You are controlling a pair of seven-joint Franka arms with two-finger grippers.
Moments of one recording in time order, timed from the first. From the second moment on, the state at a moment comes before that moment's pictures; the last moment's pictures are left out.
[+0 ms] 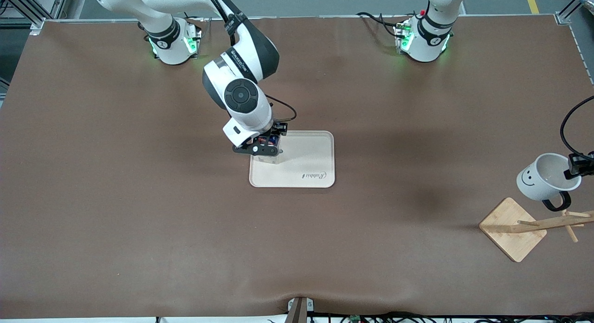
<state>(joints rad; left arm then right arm) 0.69 0.35 -0.64 -1.43 0.20 1.83 0.11 0.68 0.45 -0.01 -1.63 0.17 1.94 0.70</state>
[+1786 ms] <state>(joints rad) 0.76 0.47 -0.63 -1.42 0.16 1.97 0.11 0.01 0.47 -0.03 -1.45 0.03 1.53 -0.07</state>
